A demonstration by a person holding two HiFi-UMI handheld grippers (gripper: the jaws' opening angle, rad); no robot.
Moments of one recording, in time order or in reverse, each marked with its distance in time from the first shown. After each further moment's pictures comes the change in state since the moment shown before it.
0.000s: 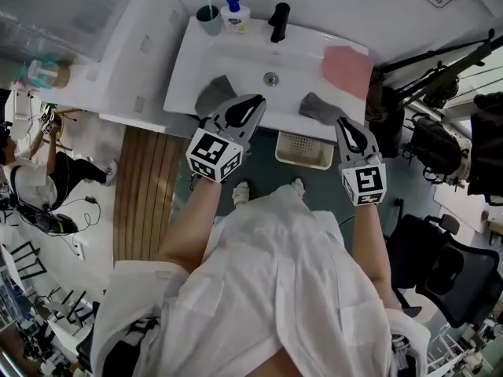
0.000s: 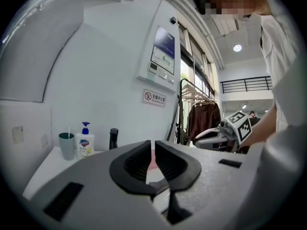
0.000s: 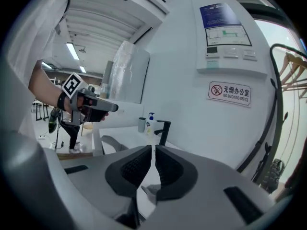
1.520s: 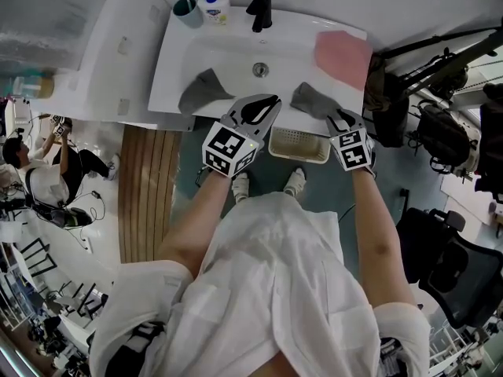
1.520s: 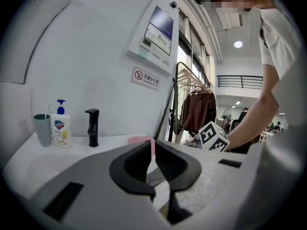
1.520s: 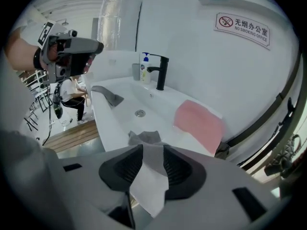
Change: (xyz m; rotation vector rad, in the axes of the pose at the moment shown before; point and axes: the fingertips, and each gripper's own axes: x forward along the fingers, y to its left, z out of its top) left arm 0.081 -0.039 -0.064 -0.015 0.141 -0.080; right arm 0.057 -0.033 -0.196 0.049 0.553 0.097
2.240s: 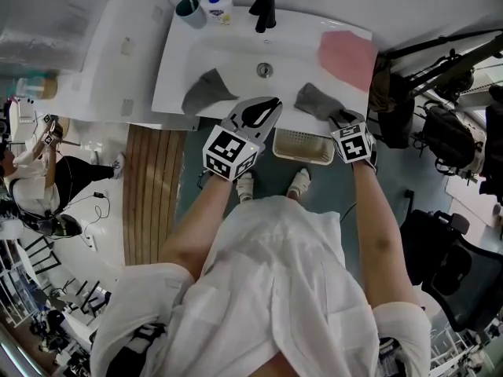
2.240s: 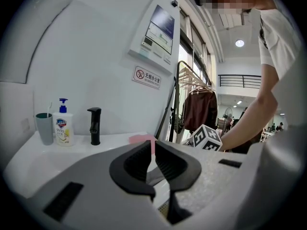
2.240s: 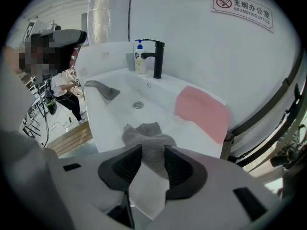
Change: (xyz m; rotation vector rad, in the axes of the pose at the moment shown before) left arm -0.004 0.004 -0.004 -0.005 0.013 0.011; right arm 0.027 -0.004 -0.014 0.061 0.094 0.021
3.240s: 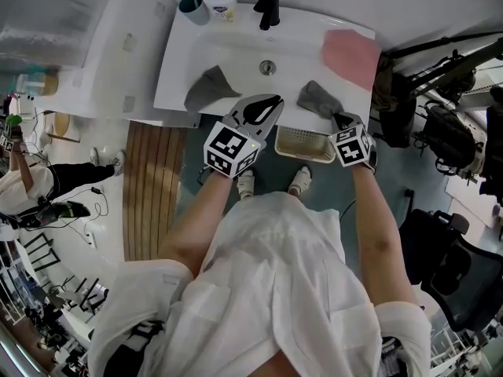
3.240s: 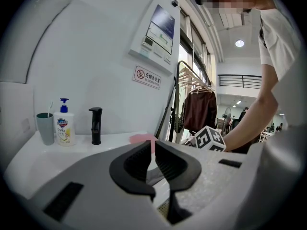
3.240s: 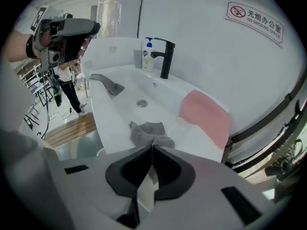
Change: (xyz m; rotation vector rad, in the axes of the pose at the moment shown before) left arm -0.004 0.004 0.000 -0.001 0.006 -0.005; right arm -0.004 0.015 -0.001 -0.091 0.034 -0.023
